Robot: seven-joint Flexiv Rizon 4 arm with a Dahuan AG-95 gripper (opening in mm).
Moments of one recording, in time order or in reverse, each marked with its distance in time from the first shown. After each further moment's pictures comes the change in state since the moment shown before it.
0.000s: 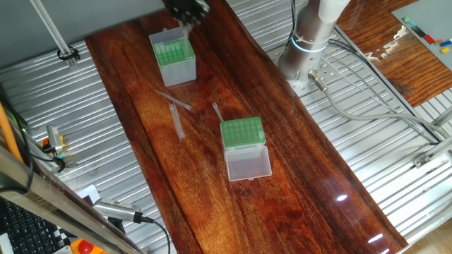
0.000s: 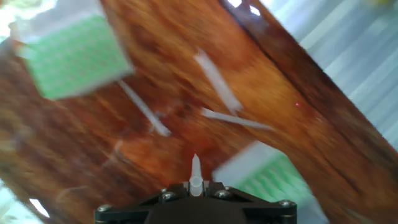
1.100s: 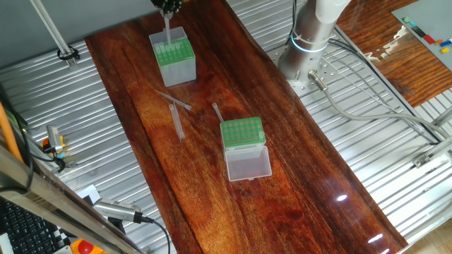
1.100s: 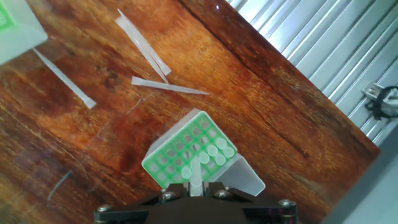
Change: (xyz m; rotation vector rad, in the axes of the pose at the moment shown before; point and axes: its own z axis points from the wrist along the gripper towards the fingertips) arm 0.029 -0.047 0.027 0.001 0.010 0.042
